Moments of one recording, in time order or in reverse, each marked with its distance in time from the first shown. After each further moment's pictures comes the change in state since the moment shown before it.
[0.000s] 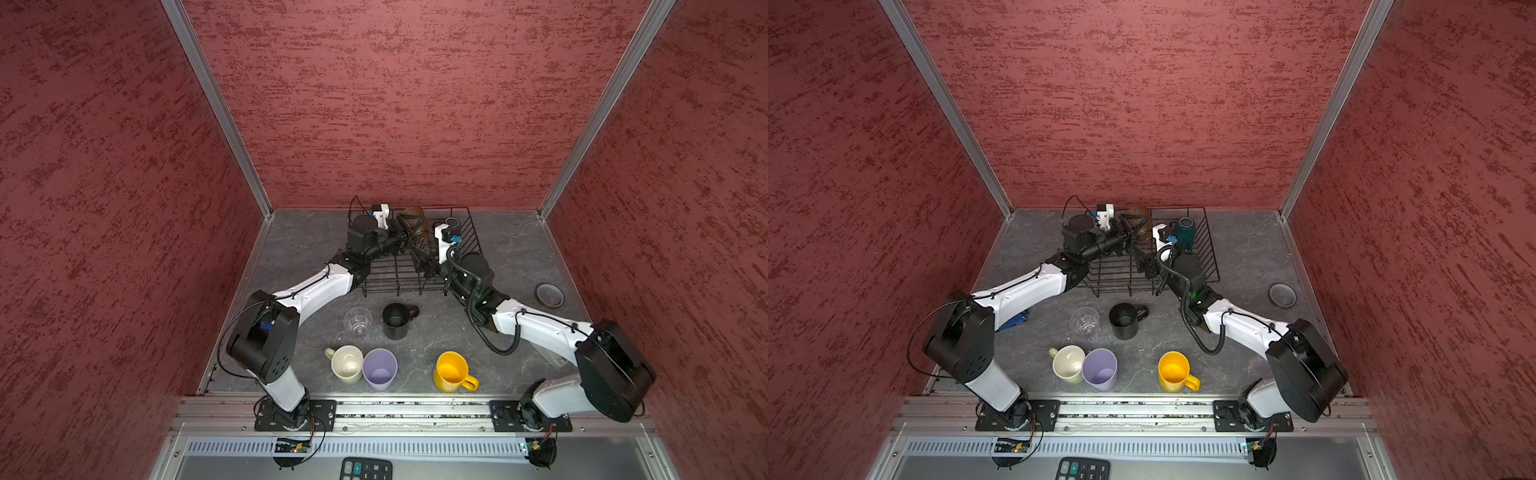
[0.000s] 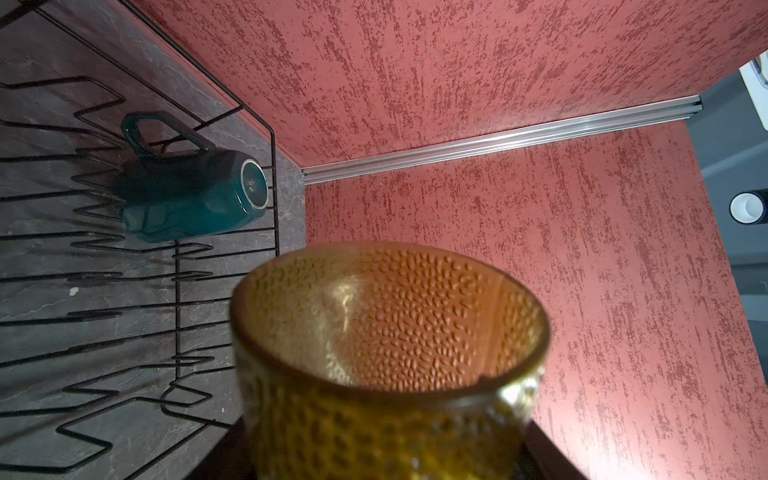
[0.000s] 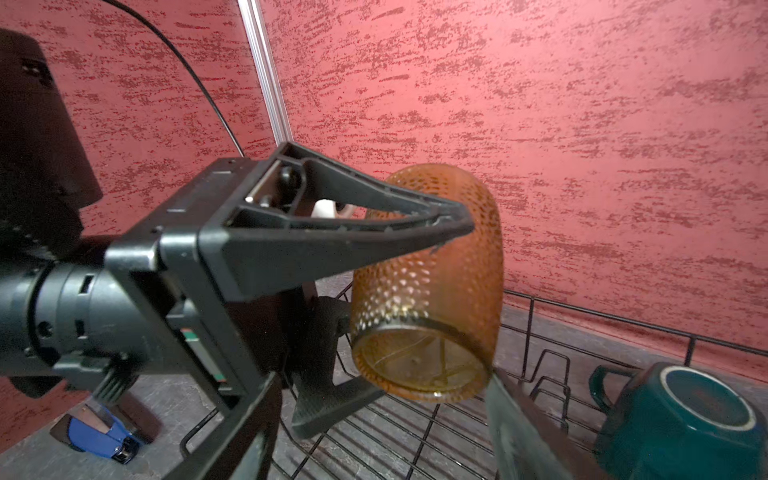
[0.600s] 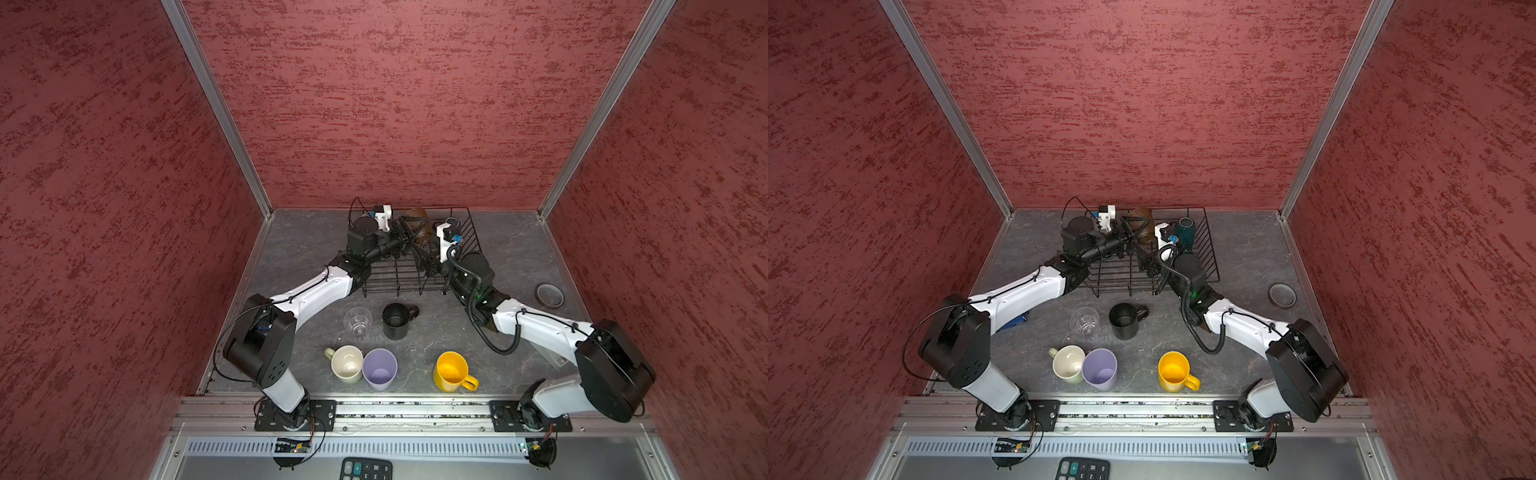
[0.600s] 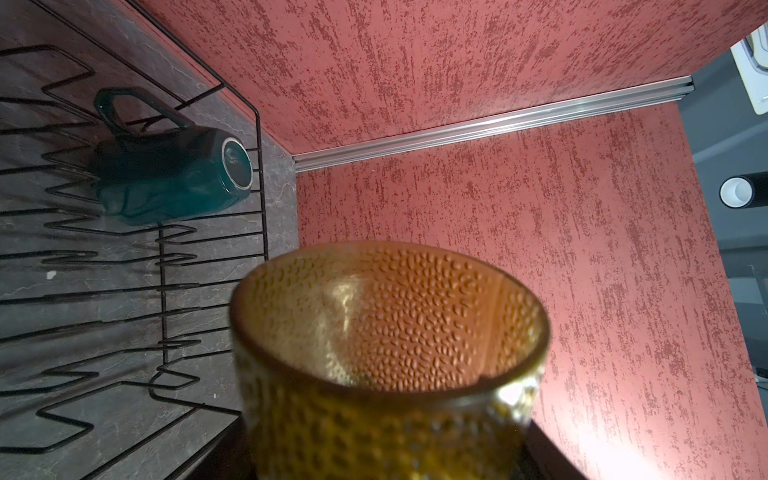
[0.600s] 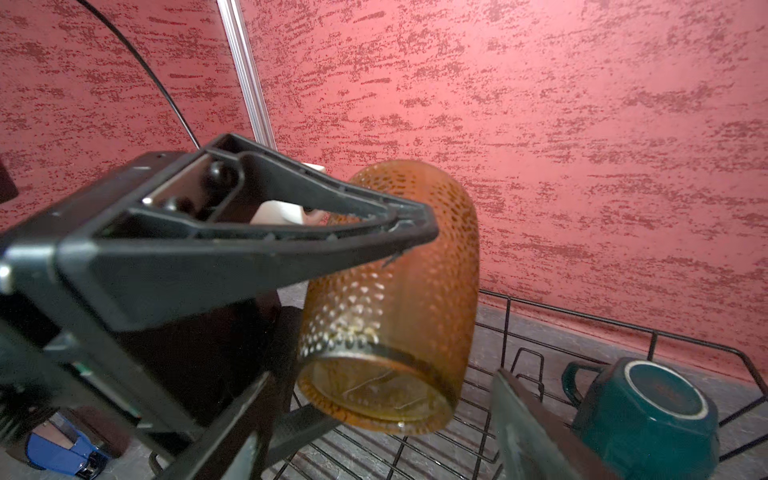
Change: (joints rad) left arm -0.020 -0.031 -0.019 0.003 0.010 -0.001; right arm -0.001 0.000 0.000 -0.002 0.039 -0.019
